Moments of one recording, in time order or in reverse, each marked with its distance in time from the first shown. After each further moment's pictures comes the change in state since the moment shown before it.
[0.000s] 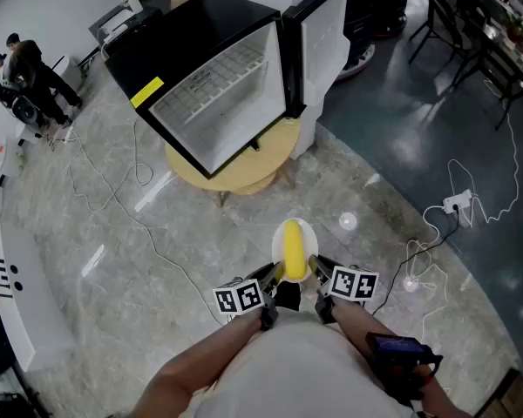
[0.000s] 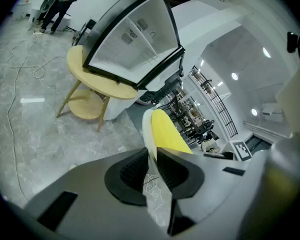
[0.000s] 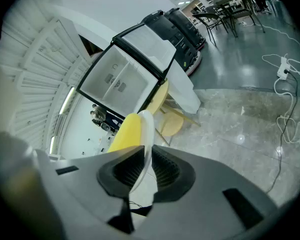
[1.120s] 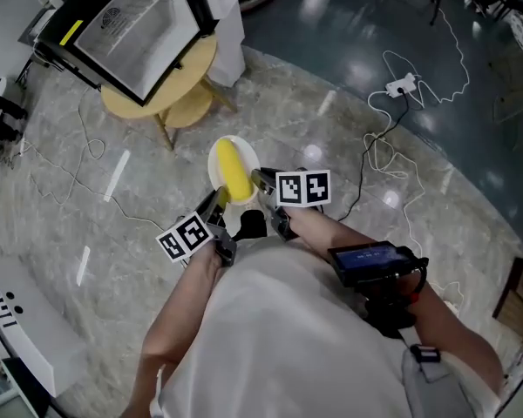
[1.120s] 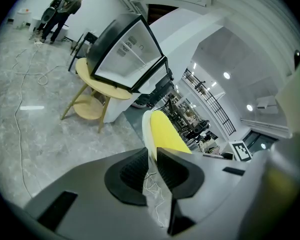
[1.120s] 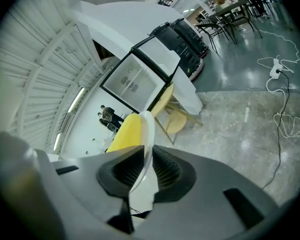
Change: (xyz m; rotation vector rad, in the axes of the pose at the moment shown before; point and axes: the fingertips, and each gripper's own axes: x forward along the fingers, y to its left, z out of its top) left arm -0.116 -0.051 -0.102 0.052 -0.083 -0.033; right arm -0.102 0.044 -0.112 -0.056 -0.069 0.049
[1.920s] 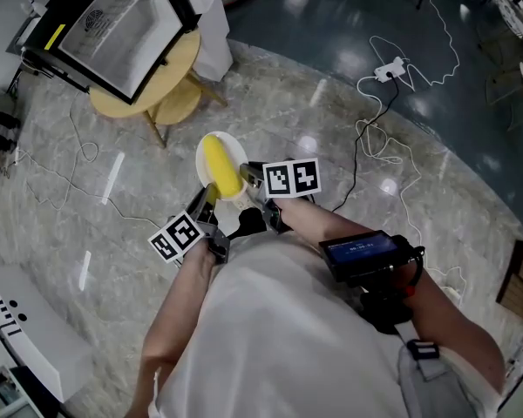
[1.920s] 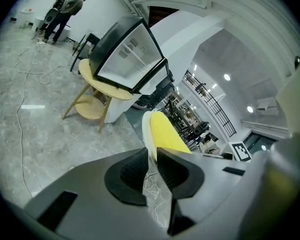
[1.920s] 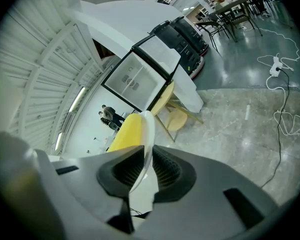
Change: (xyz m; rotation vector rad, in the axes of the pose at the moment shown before) left arm -0.001 -0.001 -0.008 -0.014 -0.013 0.009; right arm -0.004 -0.001 -0.006 0.011 0.028 0.008
